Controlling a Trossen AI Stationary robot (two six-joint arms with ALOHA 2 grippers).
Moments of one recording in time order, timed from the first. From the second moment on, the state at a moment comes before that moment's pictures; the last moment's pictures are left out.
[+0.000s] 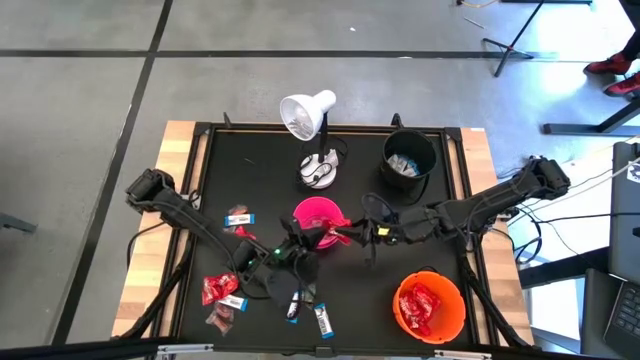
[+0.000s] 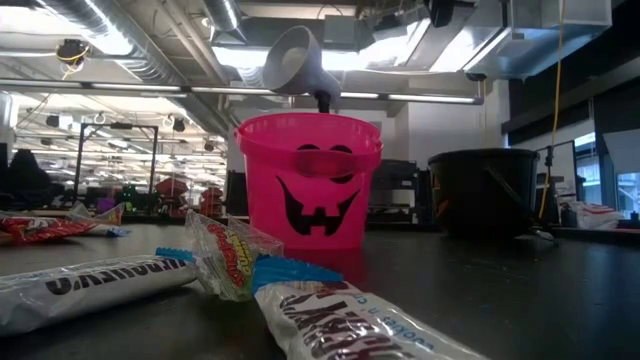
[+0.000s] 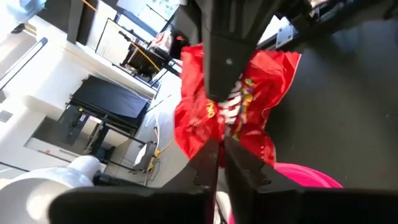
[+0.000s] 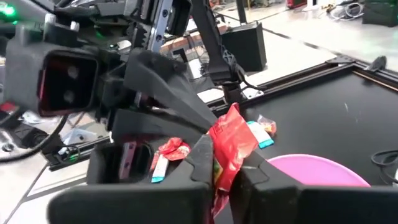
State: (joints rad) left arm -0.55 1.75 1.41 -0.28 -1.20 0.29; right arm 0.37 1.35 0.93 0.24 0.39 0.41
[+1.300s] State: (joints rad) left arm -0.74 1.34 1.36 -0.67 -1.22 -0.18; right arm 0.83 1.07 1.30 -0.91 0.33 0.68
